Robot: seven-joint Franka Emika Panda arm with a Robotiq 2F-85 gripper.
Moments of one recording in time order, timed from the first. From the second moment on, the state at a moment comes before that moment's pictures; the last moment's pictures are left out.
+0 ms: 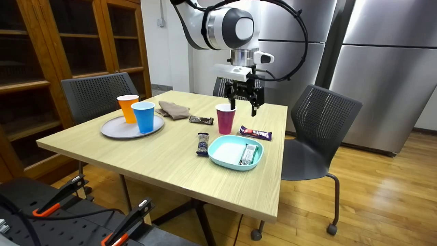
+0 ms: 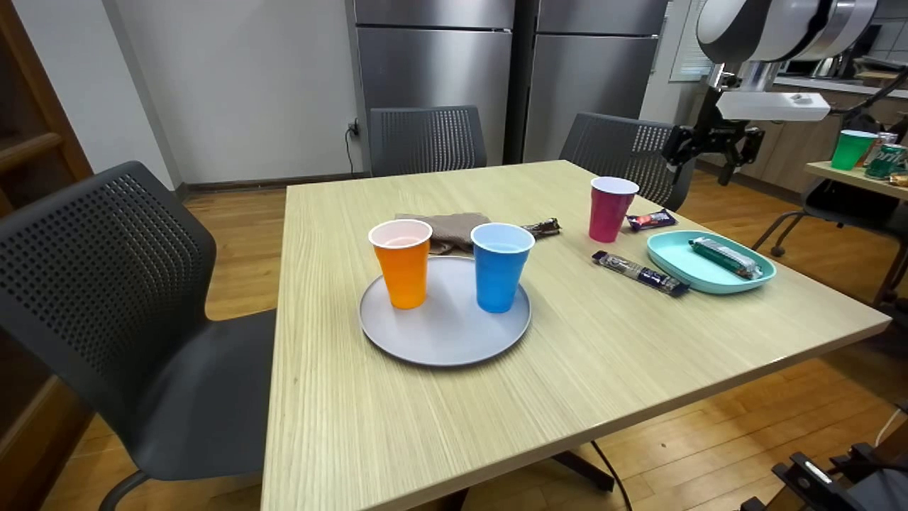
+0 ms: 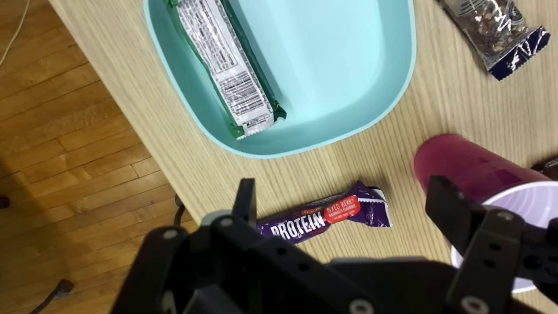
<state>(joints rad) -0.21 0.48 -0.15 -1.94 0.05 2.53 -0.04</state>
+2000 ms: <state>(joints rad) -0.21 0.97 -0.20 -1.38 0.16 2.47 0.51</state>
